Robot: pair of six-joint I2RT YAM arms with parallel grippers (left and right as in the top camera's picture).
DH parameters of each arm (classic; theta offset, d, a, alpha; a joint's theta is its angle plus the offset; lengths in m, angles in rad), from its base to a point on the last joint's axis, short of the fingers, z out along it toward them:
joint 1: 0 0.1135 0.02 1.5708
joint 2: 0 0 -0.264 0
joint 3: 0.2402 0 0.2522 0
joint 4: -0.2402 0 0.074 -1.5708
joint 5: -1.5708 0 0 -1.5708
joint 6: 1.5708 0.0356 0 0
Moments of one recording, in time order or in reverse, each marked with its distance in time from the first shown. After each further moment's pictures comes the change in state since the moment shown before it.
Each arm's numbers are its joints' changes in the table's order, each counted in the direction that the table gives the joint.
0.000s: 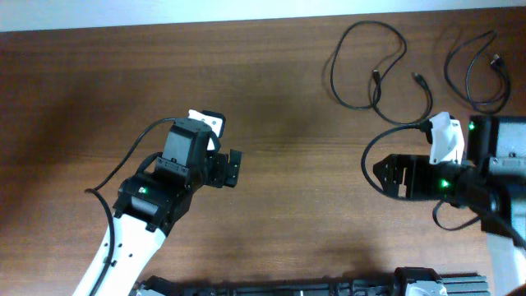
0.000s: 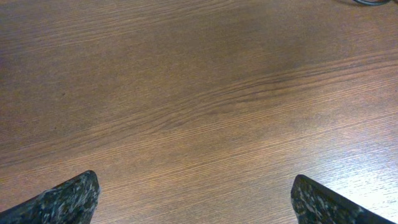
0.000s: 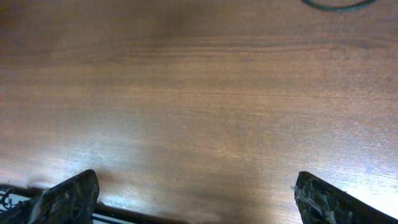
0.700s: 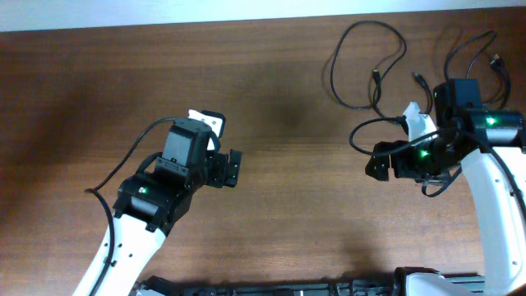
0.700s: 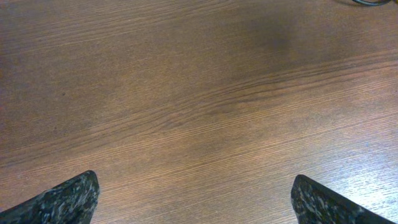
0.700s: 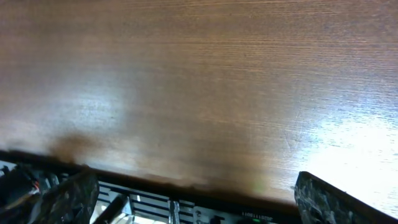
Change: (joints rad) left arm 0.000 0.000 0.000 0.000 0.000 0.000; right arm 0.000 -0.297 -0.003 -0.076 -0.034 -0.074
